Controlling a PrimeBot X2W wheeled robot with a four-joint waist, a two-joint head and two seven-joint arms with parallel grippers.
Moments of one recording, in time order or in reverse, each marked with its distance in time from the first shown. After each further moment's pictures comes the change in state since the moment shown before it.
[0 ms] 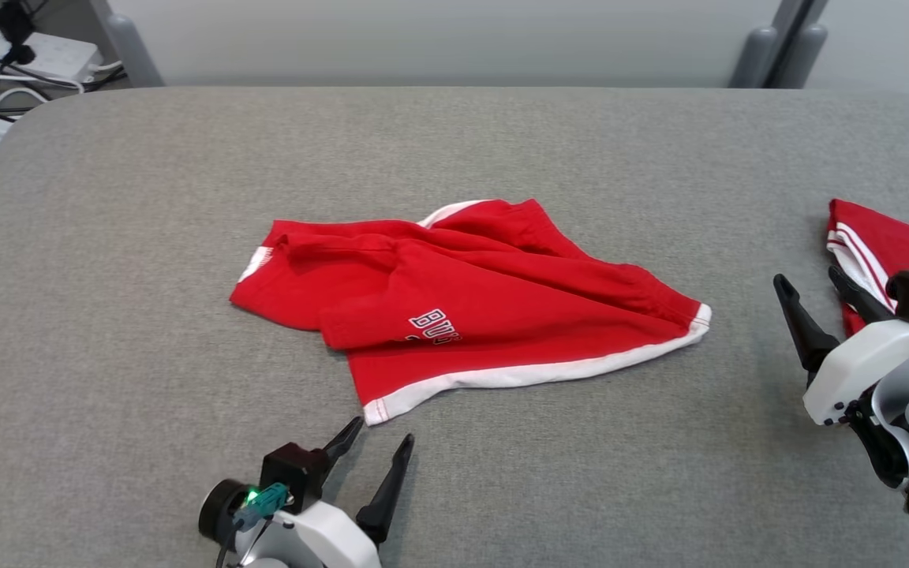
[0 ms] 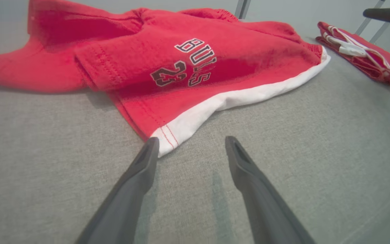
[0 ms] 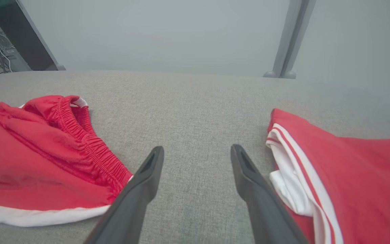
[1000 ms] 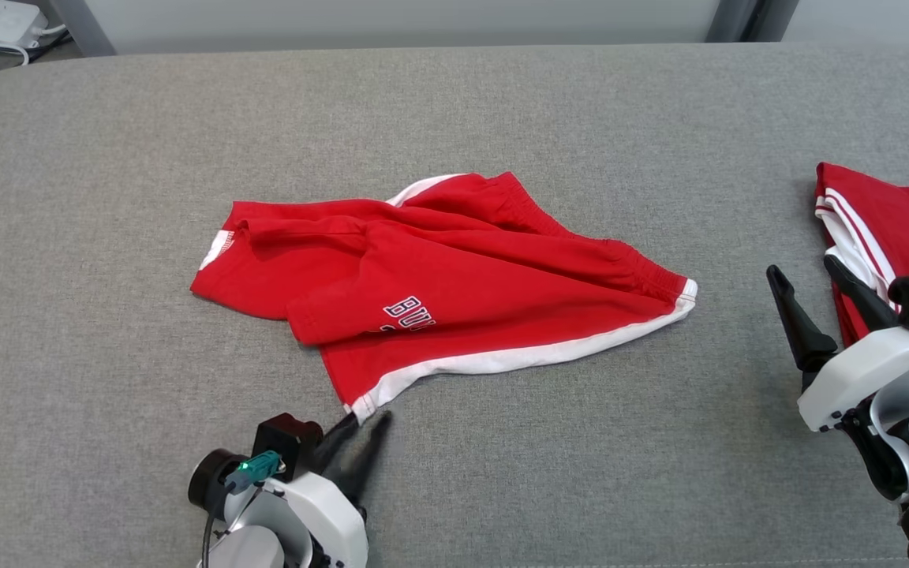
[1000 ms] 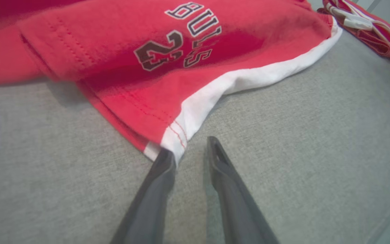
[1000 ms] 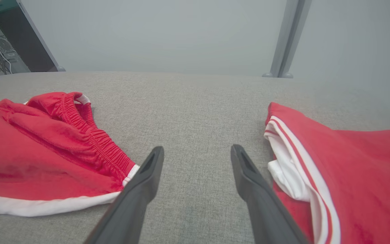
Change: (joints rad) left arm -0.110 0.067 -0.144 0.080 -0.125 0.000 0.000; right arm 0.175 0.051 -0.309 -0.281 -0.238 0.000 0.098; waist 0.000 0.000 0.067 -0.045
